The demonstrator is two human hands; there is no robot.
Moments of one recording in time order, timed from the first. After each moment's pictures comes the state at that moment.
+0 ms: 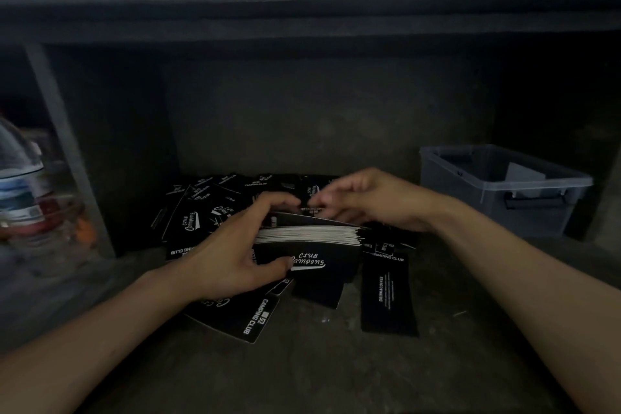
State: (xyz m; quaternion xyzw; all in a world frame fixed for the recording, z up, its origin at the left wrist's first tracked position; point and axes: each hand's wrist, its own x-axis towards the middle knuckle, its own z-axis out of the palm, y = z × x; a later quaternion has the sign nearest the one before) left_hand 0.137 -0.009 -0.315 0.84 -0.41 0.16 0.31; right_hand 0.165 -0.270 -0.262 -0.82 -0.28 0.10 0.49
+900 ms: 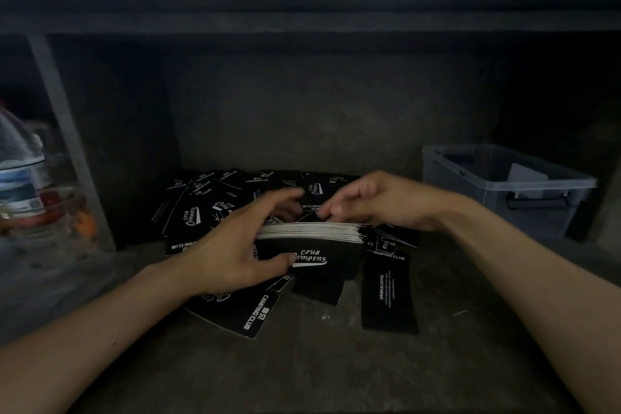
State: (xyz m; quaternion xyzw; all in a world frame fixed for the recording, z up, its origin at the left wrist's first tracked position) left_hand 0.137 -0.009 -0.316 0.86 -0.40 0.16 0.29; right_hand 0.160 -0.277 -0.261 -0.84 -0.28 0.14 0.44
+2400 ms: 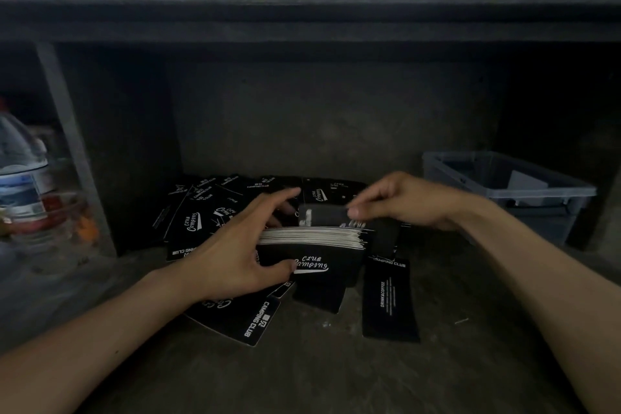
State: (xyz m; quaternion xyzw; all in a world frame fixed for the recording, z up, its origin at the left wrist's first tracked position) left_hand 0.138 -0.007 -0.318 0.87 -0.36 0.17 0.28; right_hand 0.169 -0.300 -0.256 -0.89 -0.25 0.09 0.38
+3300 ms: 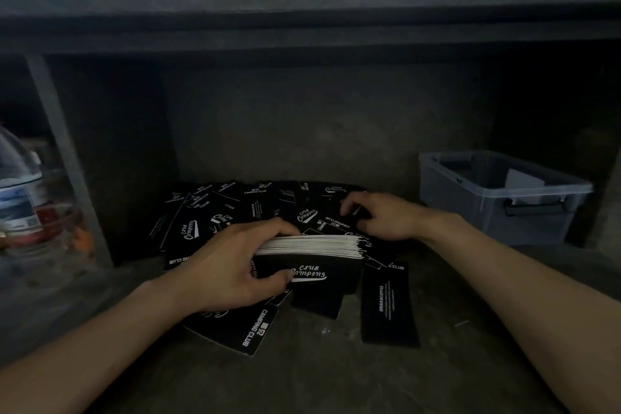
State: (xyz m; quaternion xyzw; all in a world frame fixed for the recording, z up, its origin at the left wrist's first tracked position) left_hand 0.134 -0.009 -0.314 0.86 -0.41 0.18 0.24; right_hand 0.210 -0.293 -0.288 -0.96 -0.24 -0.06 0.15
